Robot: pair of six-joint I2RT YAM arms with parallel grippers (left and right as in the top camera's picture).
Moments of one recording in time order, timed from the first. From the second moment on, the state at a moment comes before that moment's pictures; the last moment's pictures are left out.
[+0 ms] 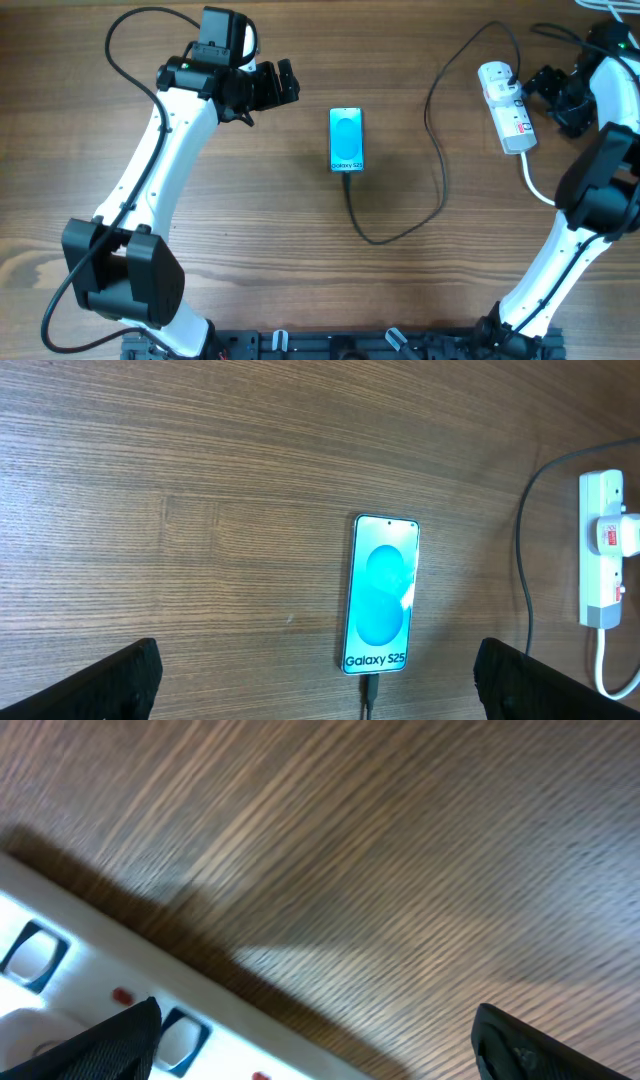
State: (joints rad) left arm -0.23 1.78 1.57 -0.83 0.22 -0.45; right arm -0.37 2.32 1.92 -0.99 -0.03 0.44
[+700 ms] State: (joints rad) left arm -0.23 1.78 1.57 -0.84 0.22 -0.45; right arm -0.37 2.34 1.93 -1.03 -0.06 0.42
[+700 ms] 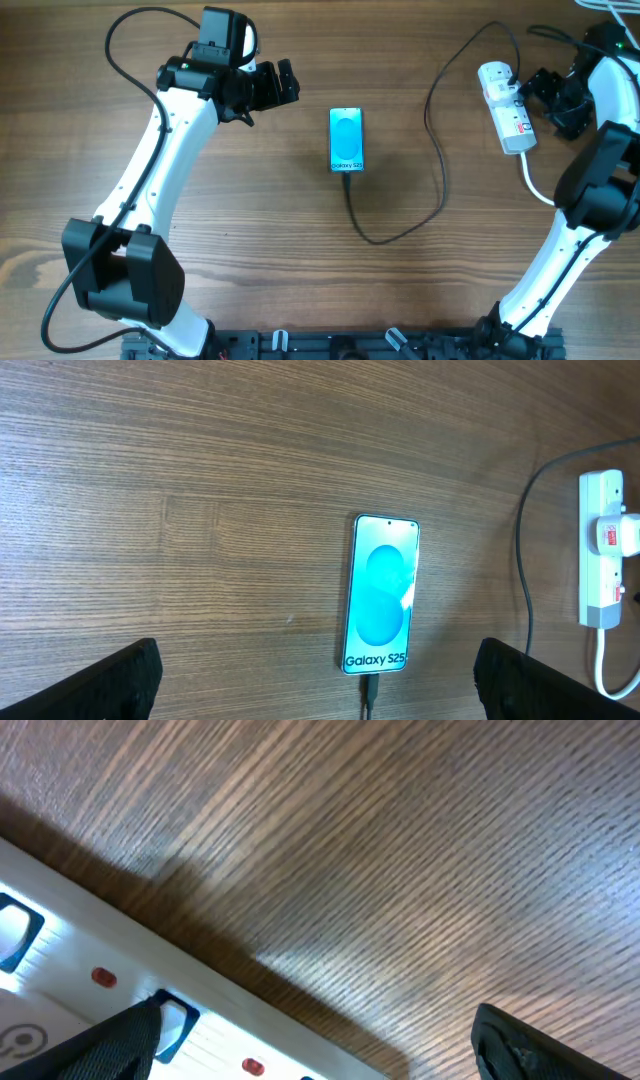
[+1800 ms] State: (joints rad) left arm -0.23 1.78 1.57 -0.83 0.22 -0.45; right arm -0.36 1.71 1.92 -1.36 -0.12 0.40
